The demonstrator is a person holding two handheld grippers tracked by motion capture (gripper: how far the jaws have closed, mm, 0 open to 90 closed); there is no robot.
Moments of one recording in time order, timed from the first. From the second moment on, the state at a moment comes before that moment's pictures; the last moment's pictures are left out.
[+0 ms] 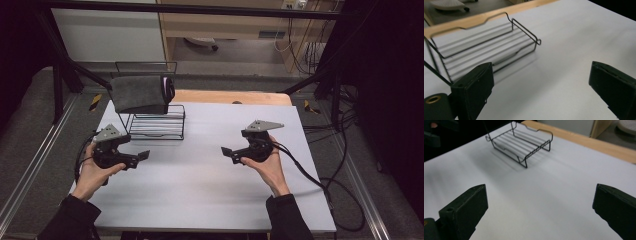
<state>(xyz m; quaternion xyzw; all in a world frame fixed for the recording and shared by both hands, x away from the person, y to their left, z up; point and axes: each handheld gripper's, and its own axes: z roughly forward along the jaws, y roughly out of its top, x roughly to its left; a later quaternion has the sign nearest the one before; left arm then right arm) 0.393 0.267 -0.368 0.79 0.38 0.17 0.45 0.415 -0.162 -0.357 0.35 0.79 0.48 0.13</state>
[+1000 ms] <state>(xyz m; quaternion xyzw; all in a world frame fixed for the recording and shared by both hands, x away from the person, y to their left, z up) 0.373 0.272 -0.438 0.82 0.36 0.14 0.43 0.370 -0.260 -0.448 0.39 0.79 0.46 0.10</state>
